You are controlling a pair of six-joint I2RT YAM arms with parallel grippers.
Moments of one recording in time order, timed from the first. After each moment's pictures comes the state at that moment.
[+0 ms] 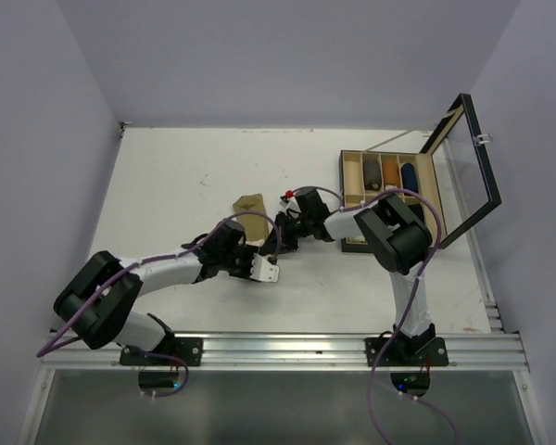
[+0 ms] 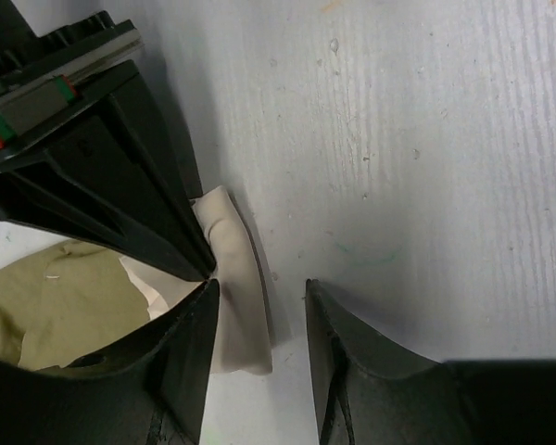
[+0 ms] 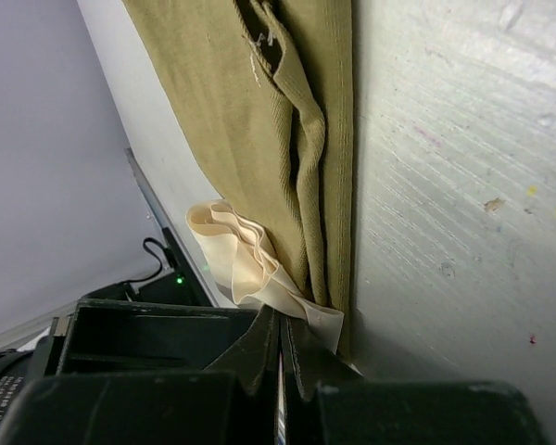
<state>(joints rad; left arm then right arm) -0.66 1.41 0.57 -0.05 0.39 1.07 0.60 2.11 1.08 0.21 -0.77 0.93</state>
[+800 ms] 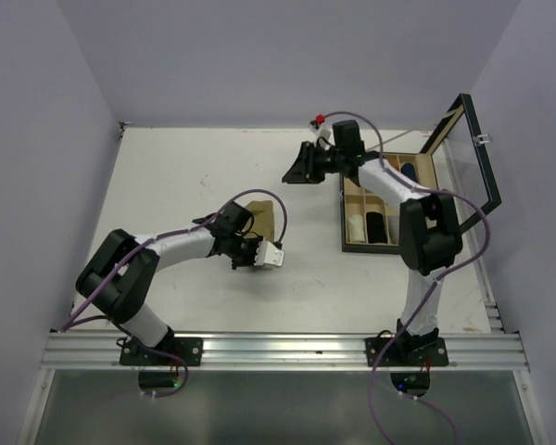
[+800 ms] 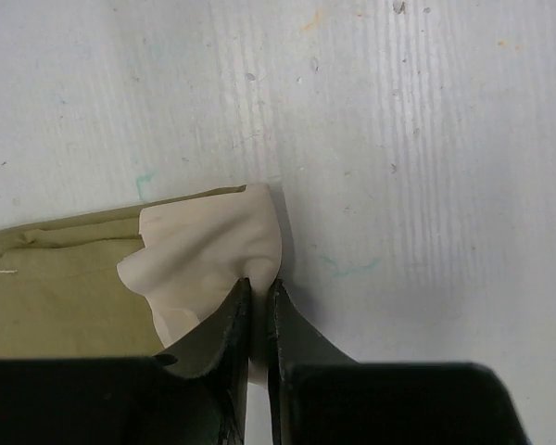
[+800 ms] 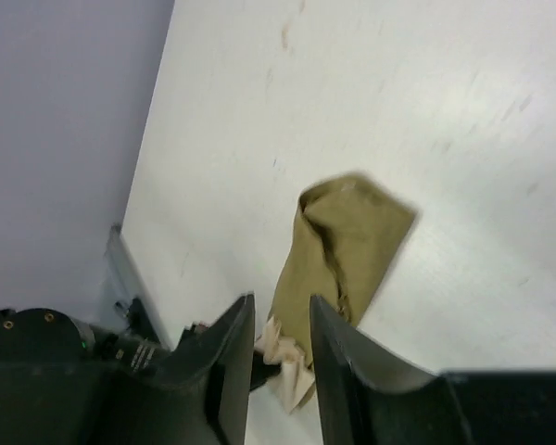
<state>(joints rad) -0.61 1.59 0.79 -0.32 0.50 1.07 0.38 2.02 1.50 -0.16 -0.77 0.58</state>
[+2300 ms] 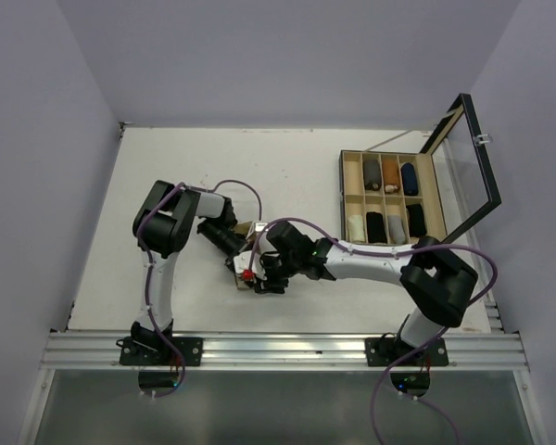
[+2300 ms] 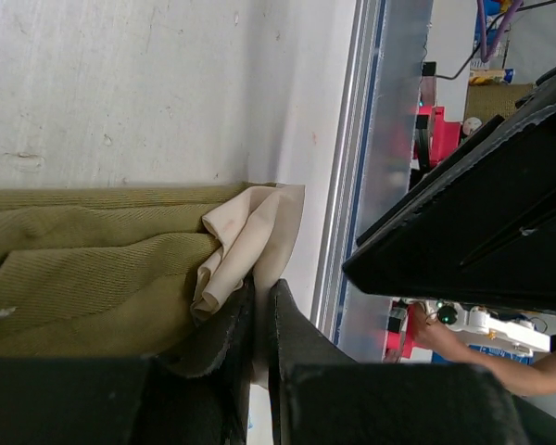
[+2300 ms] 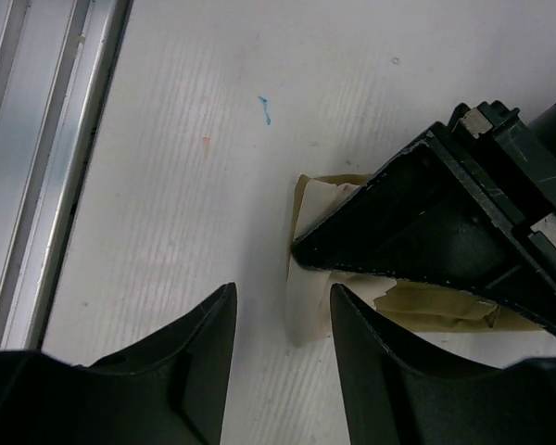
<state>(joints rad) -0.35 2.23 1.24 -1.17 1.09 0.87 1.00 1.65 0.94 -0.12 -0.50 -0.63</state>
